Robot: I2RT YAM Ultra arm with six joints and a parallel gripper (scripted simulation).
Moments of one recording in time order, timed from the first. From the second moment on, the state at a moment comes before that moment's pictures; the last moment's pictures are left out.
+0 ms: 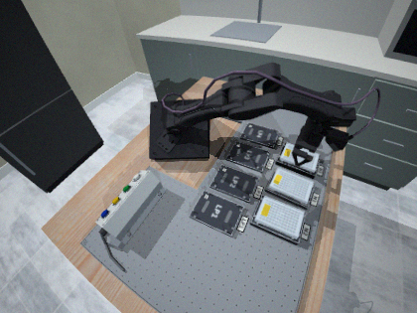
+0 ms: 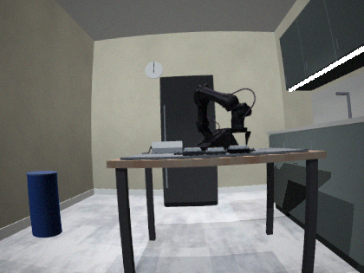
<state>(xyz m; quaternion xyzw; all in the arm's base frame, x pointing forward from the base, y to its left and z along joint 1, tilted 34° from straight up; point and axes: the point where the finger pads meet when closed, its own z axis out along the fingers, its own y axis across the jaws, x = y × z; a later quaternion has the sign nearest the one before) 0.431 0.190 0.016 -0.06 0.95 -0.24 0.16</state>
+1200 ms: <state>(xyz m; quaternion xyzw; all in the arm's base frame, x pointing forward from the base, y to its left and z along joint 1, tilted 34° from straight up) 0.421 0.195 0.028 -0.06 0.95 -0.25 0.15</state>
